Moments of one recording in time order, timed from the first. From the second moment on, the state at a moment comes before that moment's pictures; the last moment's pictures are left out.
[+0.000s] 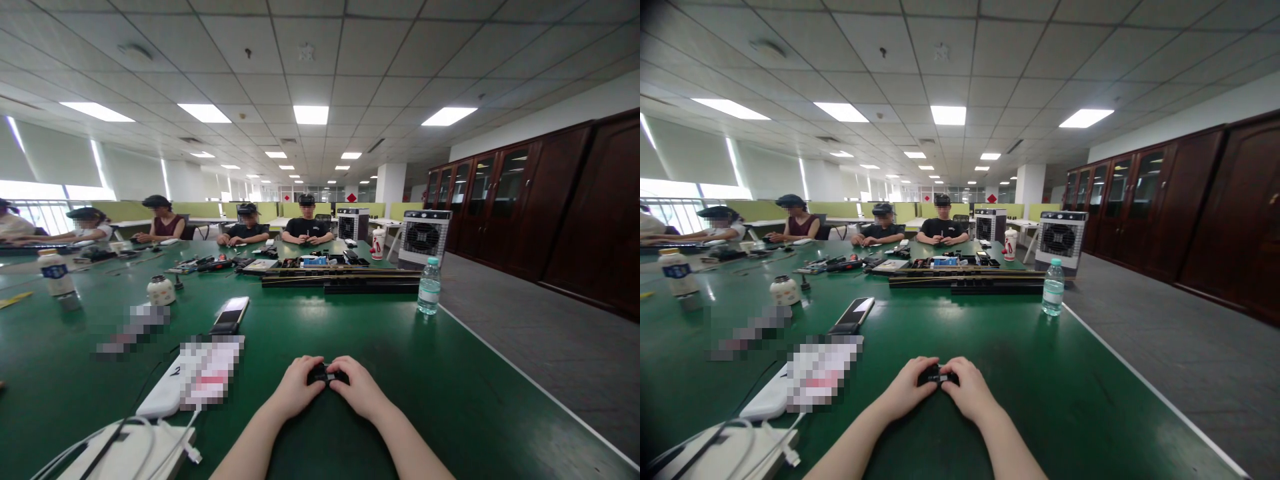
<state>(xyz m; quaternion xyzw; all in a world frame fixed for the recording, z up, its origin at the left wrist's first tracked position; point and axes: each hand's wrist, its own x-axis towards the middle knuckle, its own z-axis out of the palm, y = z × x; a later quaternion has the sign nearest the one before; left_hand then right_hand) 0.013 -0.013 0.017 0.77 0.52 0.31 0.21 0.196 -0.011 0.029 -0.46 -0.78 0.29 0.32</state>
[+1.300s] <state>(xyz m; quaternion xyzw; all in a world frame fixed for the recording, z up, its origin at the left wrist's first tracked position) 0.013 -0.014 0.013 0.77 0.52 0.31 0.20 0.196 -0.012 0.034 -0.45 -0.76 0.31 0.35</state>
